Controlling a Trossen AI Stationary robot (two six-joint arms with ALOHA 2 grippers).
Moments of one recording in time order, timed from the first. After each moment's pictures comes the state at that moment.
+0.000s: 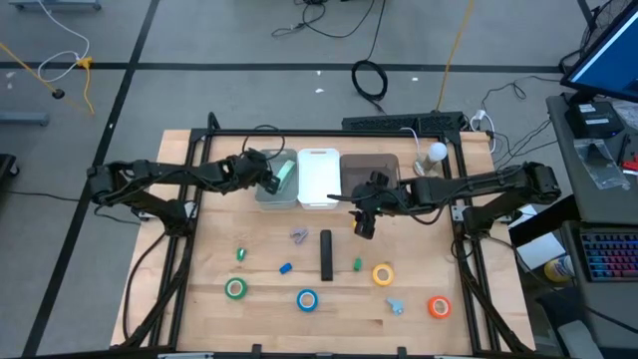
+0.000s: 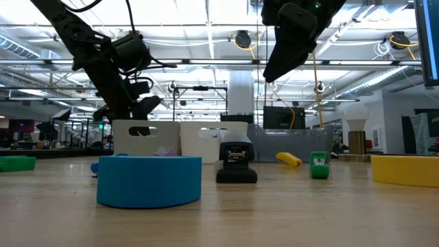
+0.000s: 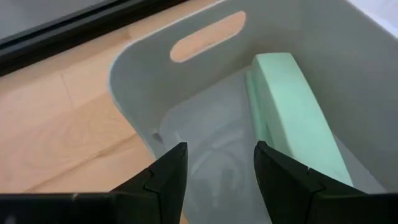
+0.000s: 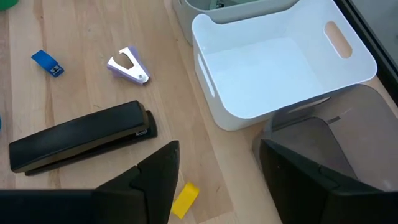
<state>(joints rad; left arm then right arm) 0.43 1.36 0.57 -0.10 -0.35 -0.48 0.06 1.42 1.08 -0.54 0.29 0.24</state>
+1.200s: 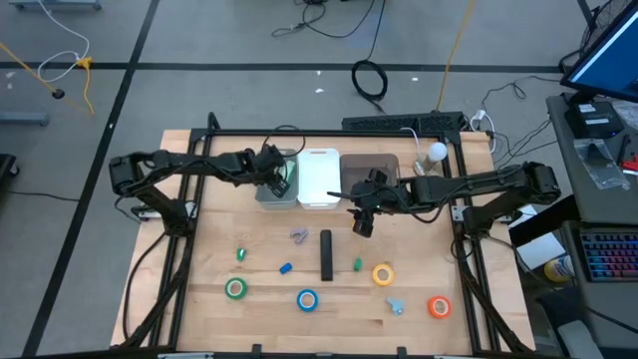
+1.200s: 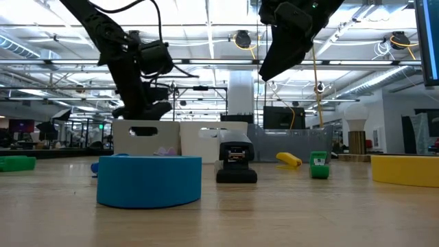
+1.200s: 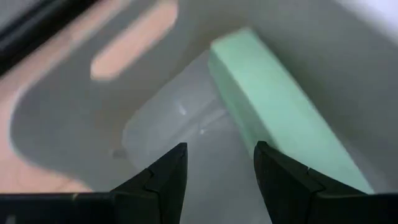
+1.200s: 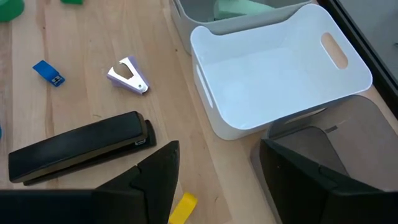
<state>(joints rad) 0.43 1.54 0.80 -0.30 -0.26 -0.33 0.05 1.42 1.08 -0.51 0.29 0.22</state>
